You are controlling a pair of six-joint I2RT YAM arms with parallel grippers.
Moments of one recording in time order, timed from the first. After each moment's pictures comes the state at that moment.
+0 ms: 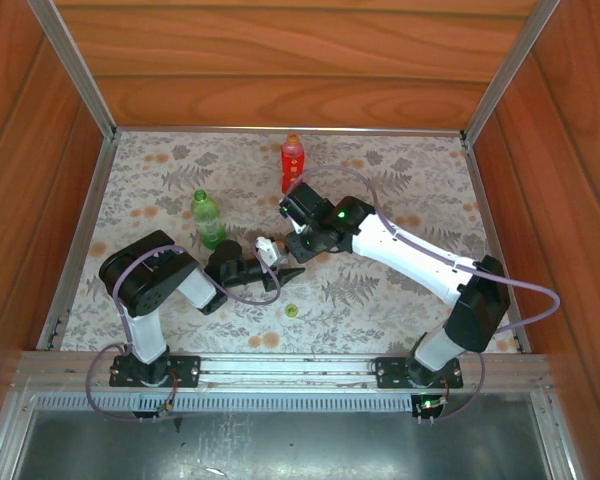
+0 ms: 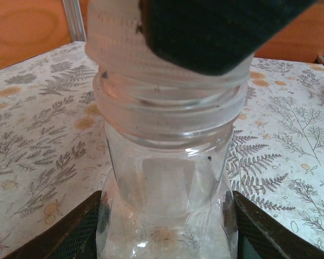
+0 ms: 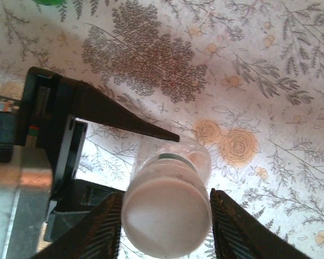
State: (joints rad) left arm -0.73 1.83 0.39 1.25 0.53 0.10; right arm 0.94 1.58 1.40 -0.96 0.13 0.25
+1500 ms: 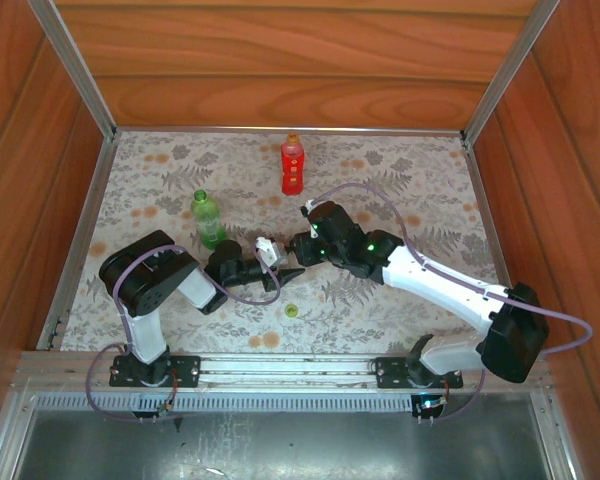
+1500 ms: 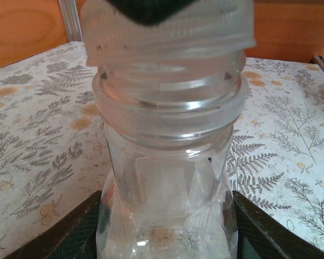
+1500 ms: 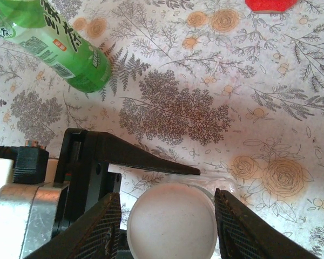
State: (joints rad) left arm -0.73 1.83 0.39 1.25 0.55 0.10; right arm 0.92 1.33 1.01 -0.48 0.06 0.48
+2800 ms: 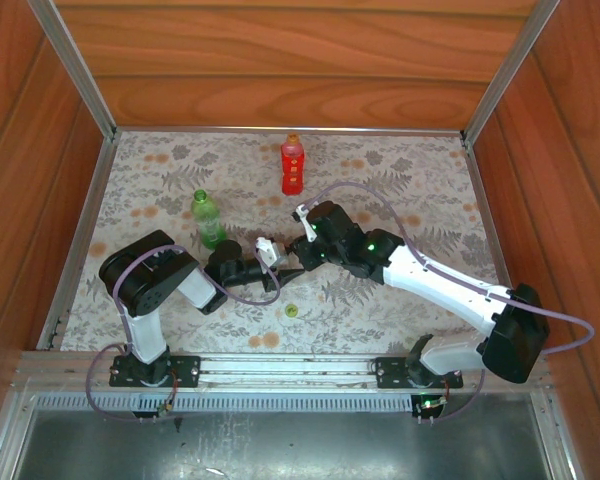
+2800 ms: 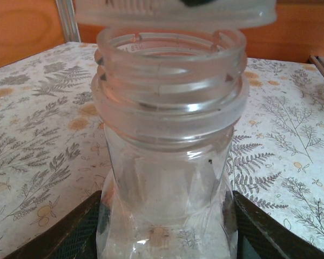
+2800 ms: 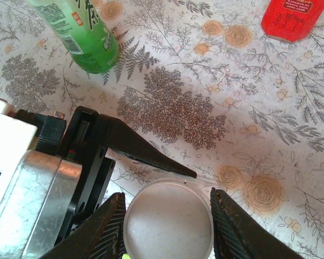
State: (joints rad) left arm -0.73 1.83 0.39 1.25 0.56 0.09; right arm 0.94 1.33 1.04 -0.51 0.08 0.24
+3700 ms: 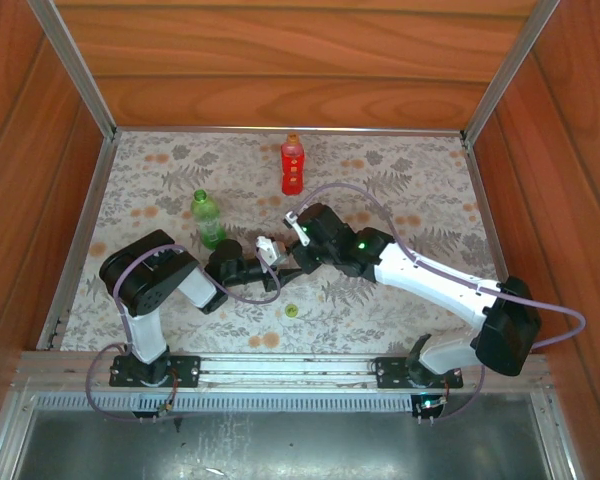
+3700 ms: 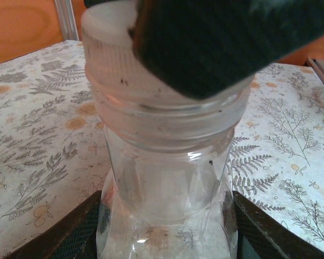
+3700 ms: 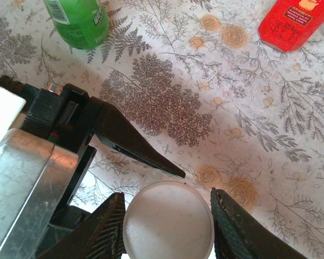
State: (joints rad) left arm -0.73 1.84 0.40 1.25 0.56 0.07; right arm 0.97 1.38 1.08 -0.56 0.14 0.11
